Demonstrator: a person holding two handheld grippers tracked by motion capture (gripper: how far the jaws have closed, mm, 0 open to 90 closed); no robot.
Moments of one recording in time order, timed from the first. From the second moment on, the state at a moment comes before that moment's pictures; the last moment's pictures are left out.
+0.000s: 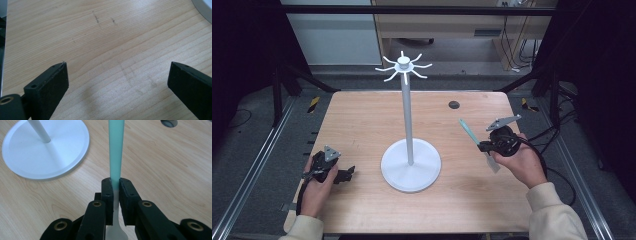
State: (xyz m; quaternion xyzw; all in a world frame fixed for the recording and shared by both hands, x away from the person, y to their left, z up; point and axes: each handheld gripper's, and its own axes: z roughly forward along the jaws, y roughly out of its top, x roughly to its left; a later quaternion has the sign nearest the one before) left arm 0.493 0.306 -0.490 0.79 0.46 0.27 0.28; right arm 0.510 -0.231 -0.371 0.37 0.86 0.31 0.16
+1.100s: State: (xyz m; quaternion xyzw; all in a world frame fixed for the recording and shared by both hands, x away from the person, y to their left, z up) left arm 0.493 0.308 -0.489 0.79 0.47 0.27 0.28; right arm 0.487 -0.212 -0.310 0.34 0.81 0.43 0.21
